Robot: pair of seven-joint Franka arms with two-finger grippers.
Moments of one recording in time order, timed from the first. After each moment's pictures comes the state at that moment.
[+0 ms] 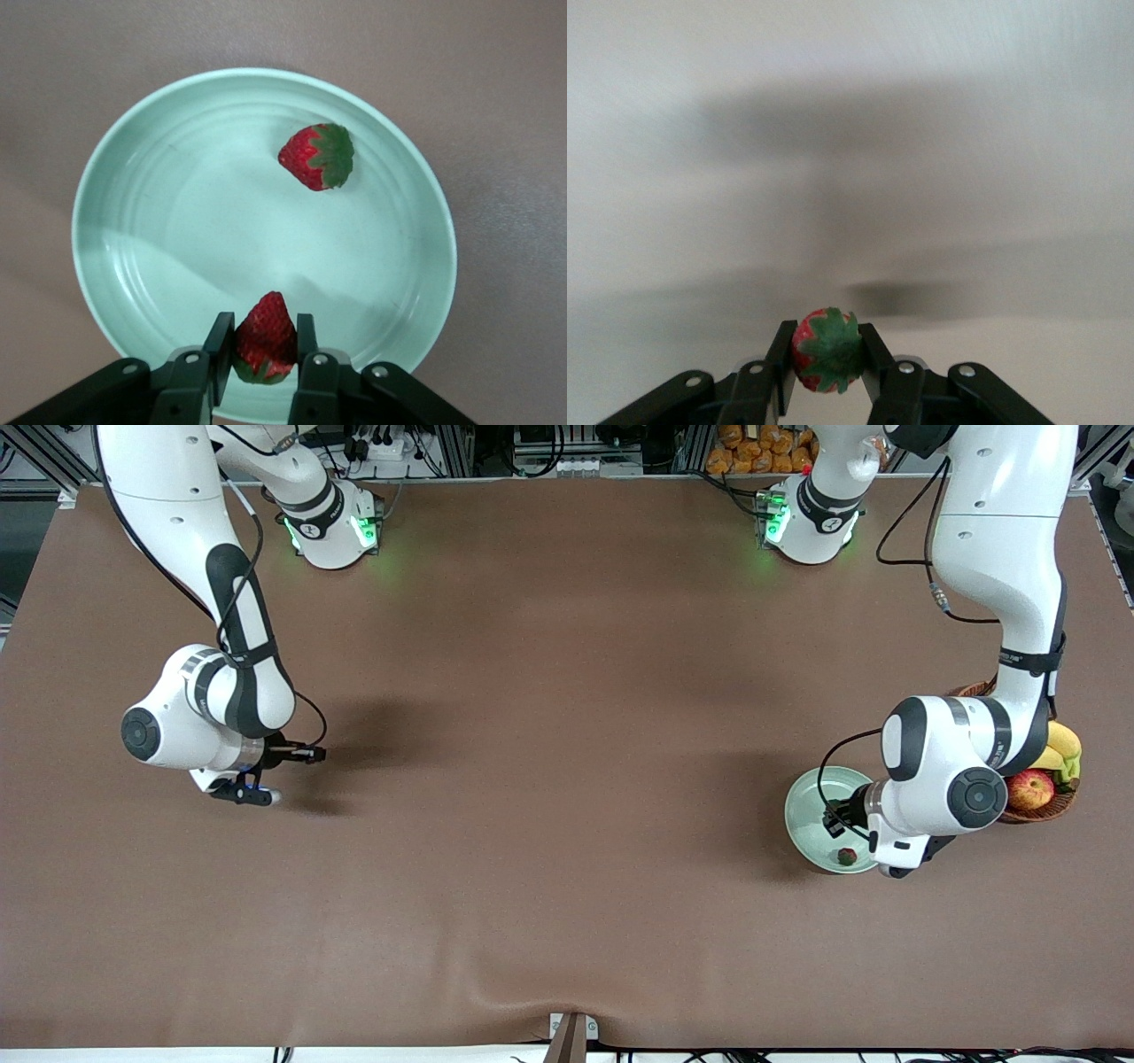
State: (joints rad) left arm -0.13 0.65 0.04 -1.65 -0.06 2.12 -0.65; right arm 0.53 0.50 -0.54 -2.03 0.56 2.18 -0.25
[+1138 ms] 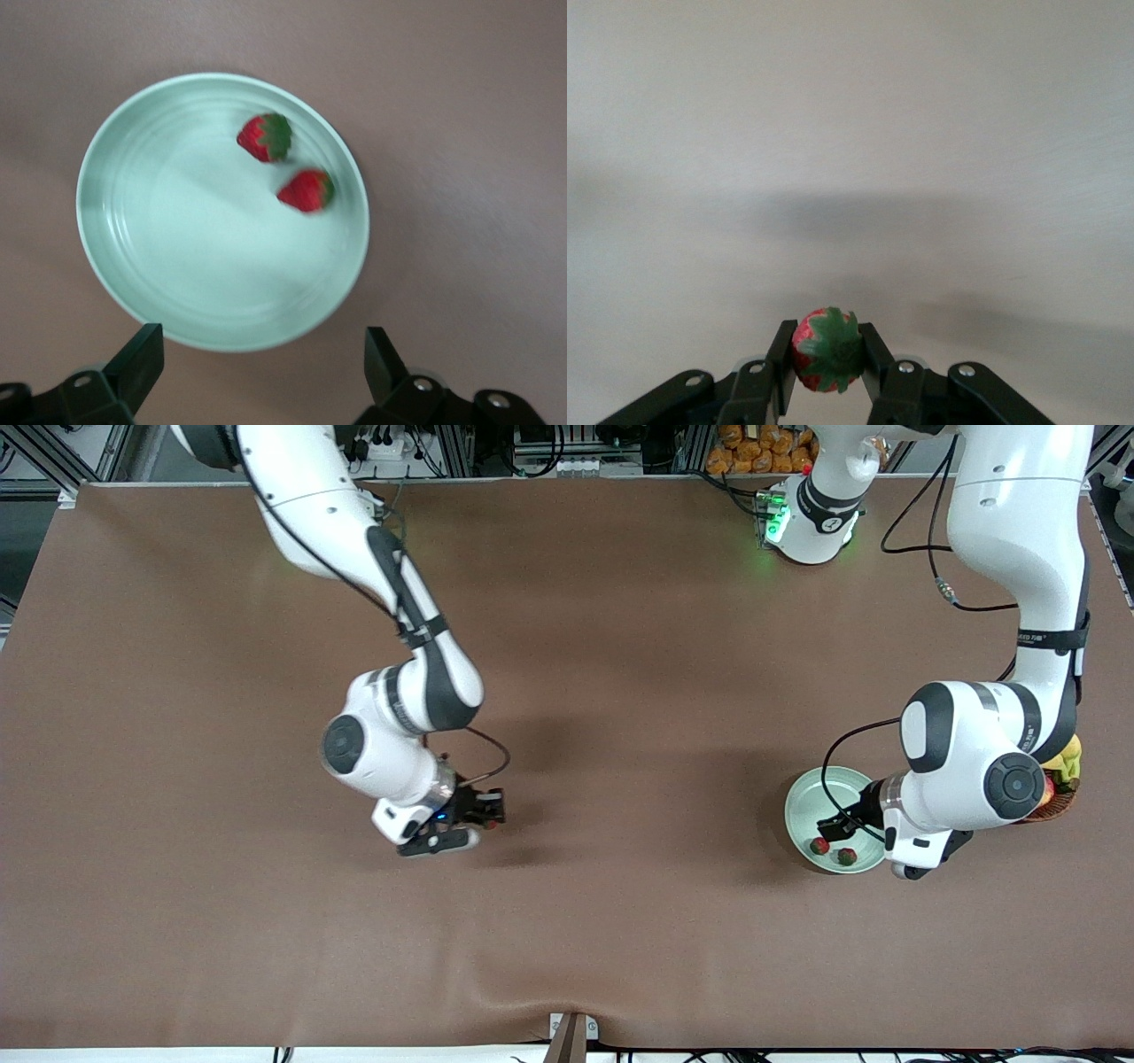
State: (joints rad) left arm -0.13 0.55 0.03 -1.61 -0.14 2.02 -0.61; right arm 0.76 0.75 -0.28 -1.53 0.72 2.42 0.00
